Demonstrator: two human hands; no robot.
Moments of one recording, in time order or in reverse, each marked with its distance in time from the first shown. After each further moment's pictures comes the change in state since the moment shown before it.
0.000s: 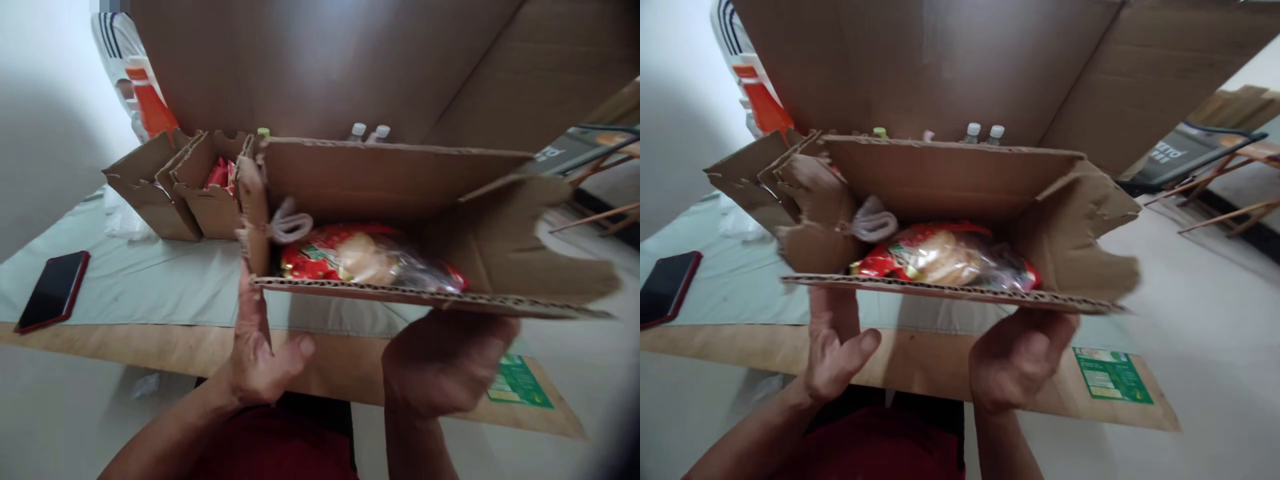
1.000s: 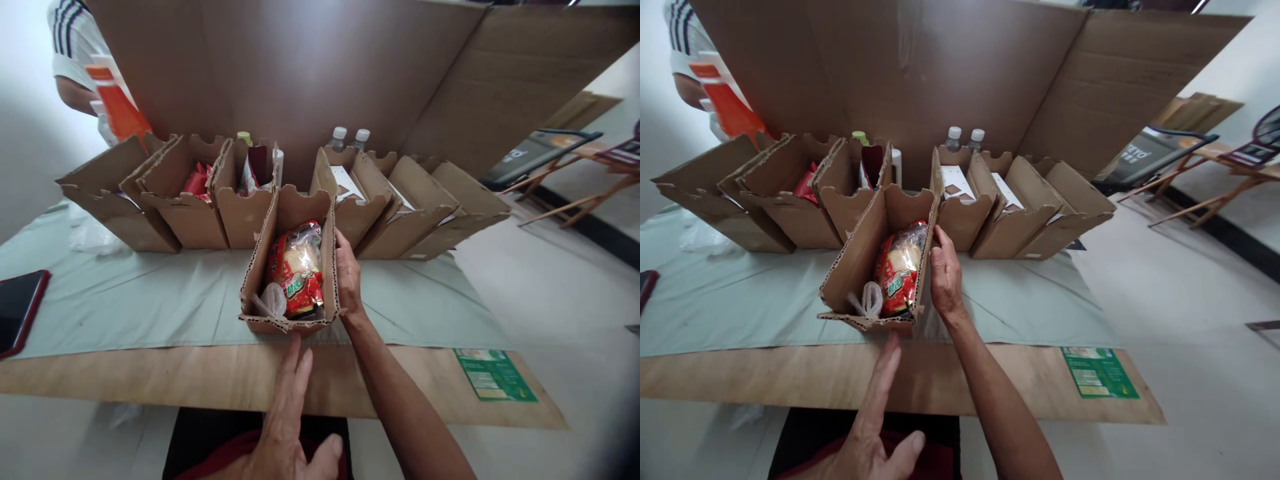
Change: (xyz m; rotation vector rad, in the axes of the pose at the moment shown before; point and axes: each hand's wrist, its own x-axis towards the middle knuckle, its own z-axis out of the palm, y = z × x) left_hand -0.121 -0.017 0.032 0.258 -0.432 -0.320; right_hand 0.038 0.116 0.023 -0.043 -0.451 0.206
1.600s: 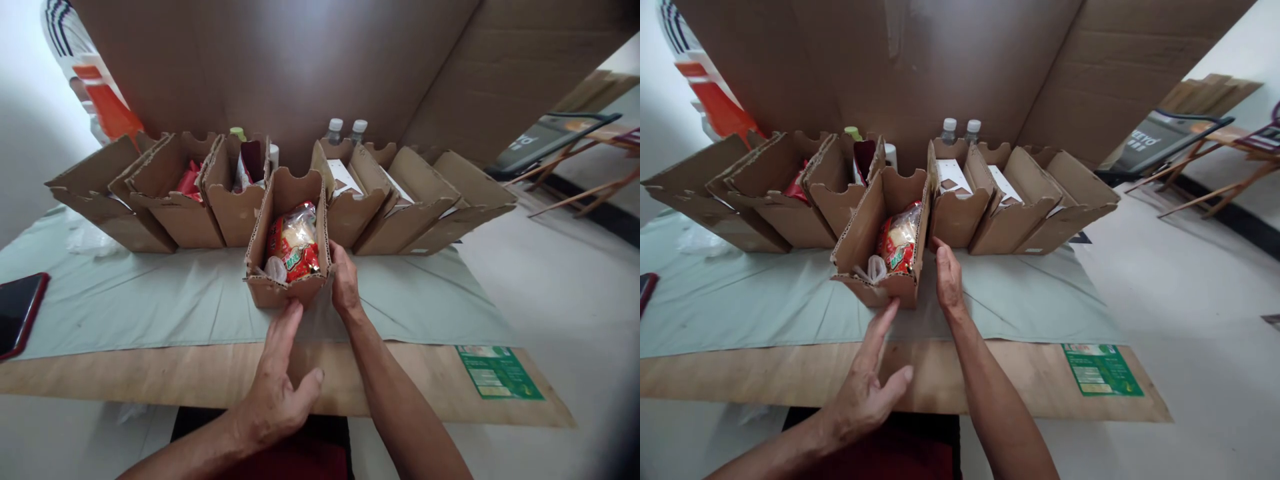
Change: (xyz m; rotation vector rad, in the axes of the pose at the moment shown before) left_hand 0.055 -0.001 -0.018 0.049 0.042 0.022; right_hand -0.004 0.037 -0.015 0.047 0.048 0.187
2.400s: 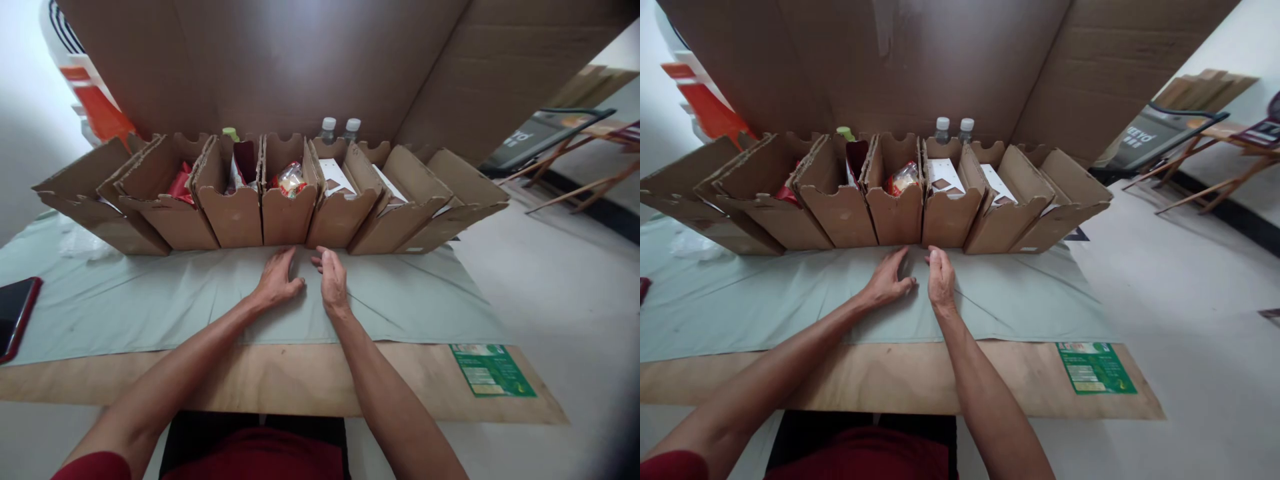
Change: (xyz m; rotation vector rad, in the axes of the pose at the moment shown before) left_hand 0.163 -0.088 -0.010 0.327 -0.150 -0.015; right_hand 0.000 0.033 0.005 -0.086 0.101 0.104
